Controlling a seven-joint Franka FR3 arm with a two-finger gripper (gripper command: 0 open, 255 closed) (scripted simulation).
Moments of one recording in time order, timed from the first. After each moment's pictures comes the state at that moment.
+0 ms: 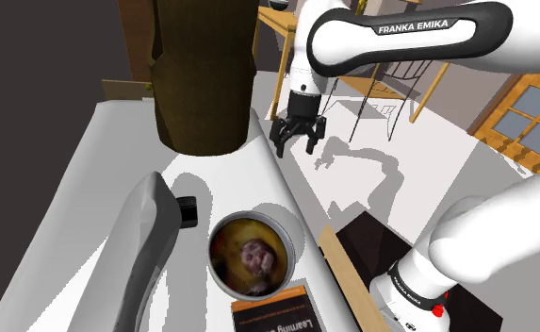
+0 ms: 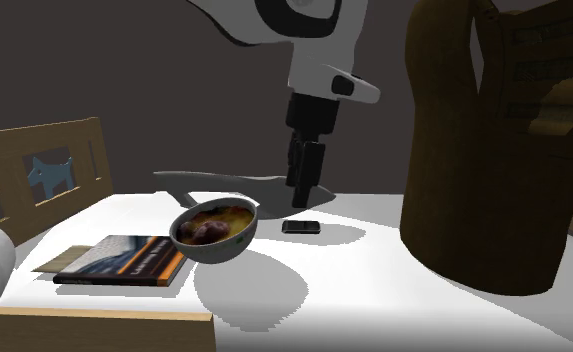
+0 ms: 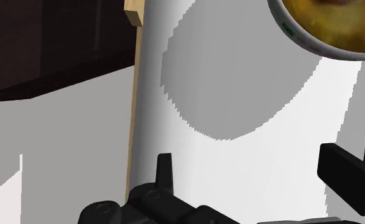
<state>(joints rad) 0.01 -0.32 0.25 -2.23 0.19 1.76 0.46</state>
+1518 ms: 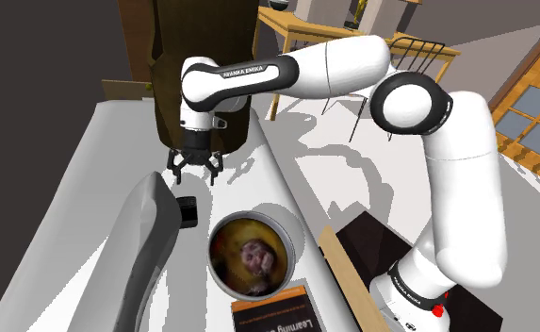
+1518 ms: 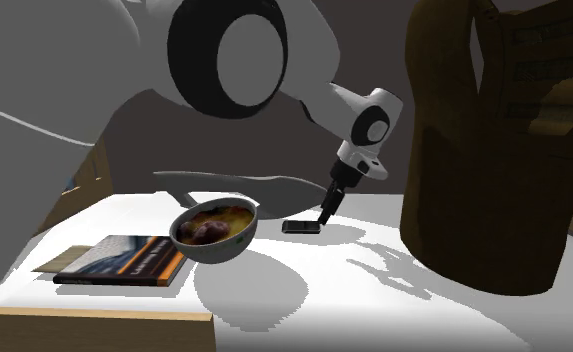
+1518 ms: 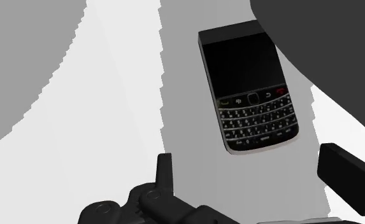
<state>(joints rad) 0.18 0.65 0.34 -1.42 0.17 1.82 0.99</state>
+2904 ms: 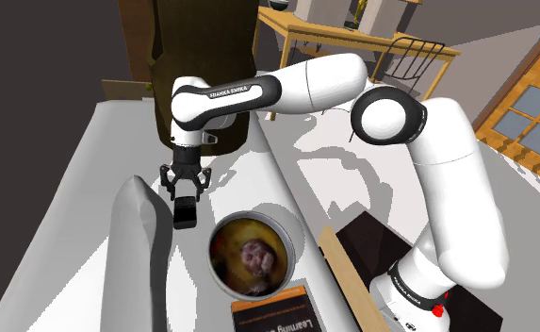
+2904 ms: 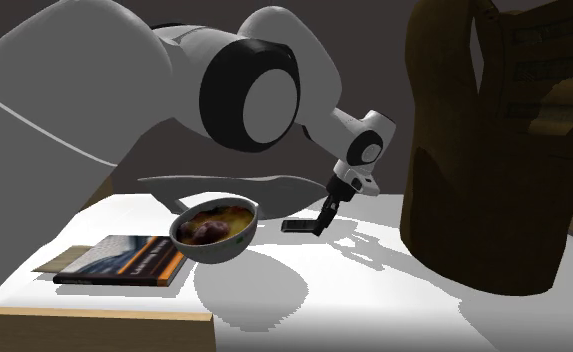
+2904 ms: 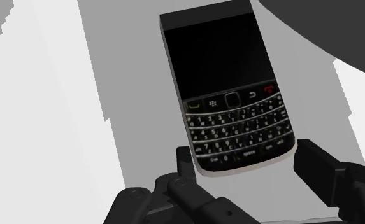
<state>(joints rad) 0.22 0.77 0.33 -1.35 0.17 1.87 1.03</state>
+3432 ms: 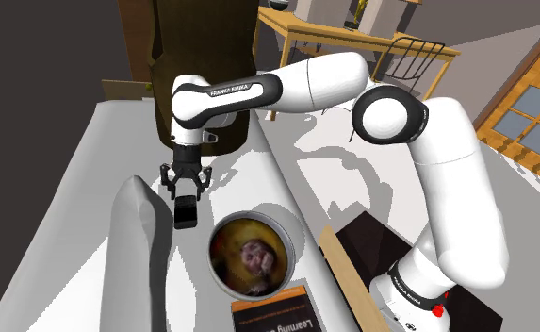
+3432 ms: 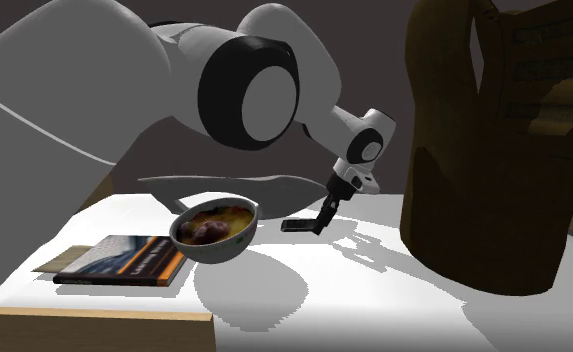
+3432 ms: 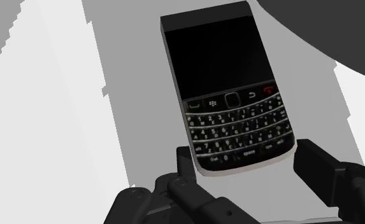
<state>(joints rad) 0.22 0.76 0.33 -1.35 0.17 1.86 1.04</state>
